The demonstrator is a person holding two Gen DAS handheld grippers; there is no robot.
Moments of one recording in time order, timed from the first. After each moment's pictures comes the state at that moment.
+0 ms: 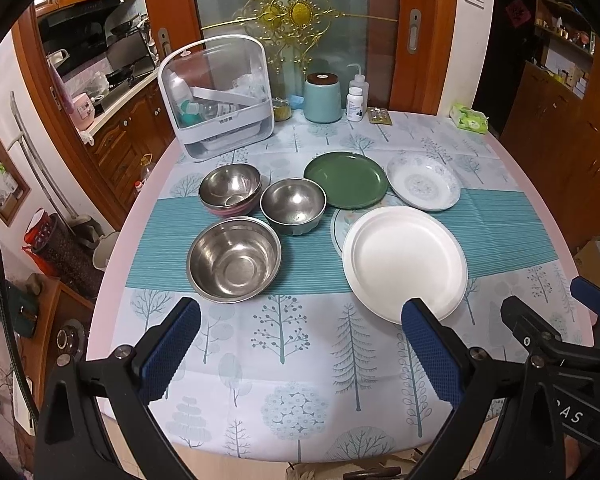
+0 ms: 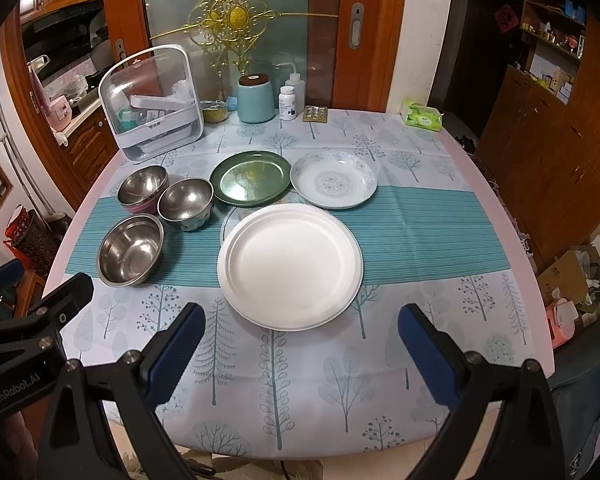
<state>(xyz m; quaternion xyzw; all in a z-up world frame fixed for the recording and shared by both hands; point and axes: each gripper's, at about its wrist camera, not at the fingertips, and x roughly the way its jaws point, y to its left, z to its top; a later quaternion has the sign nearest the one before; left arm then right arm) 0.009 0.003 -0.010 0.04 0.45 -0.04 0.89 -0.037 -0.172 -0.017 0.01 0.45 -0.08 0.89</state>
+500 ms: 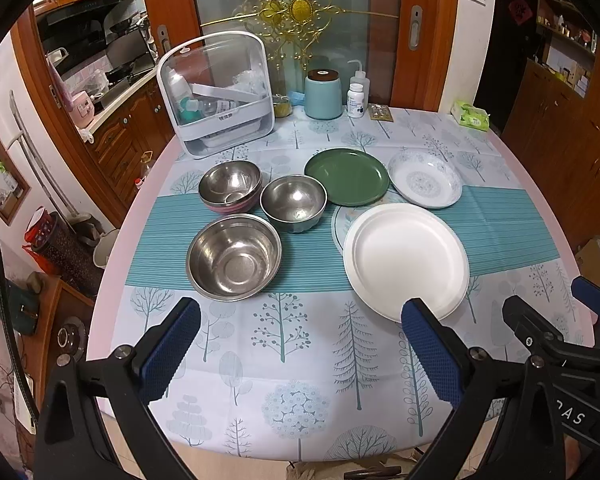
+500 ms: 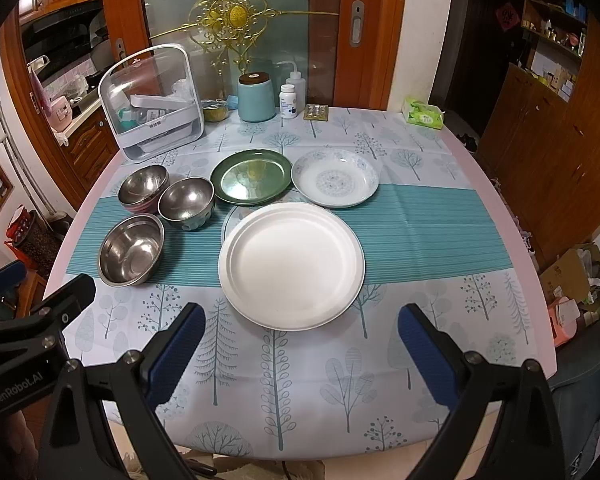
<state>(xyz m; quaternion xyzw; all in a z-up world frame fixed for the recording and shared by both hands) 0.012 0.003 -0.011 0.04 0.45 -0.04 0.89 -0.036 -0.171 -0.019 0.01 0.45 -0.08 0.89</state>
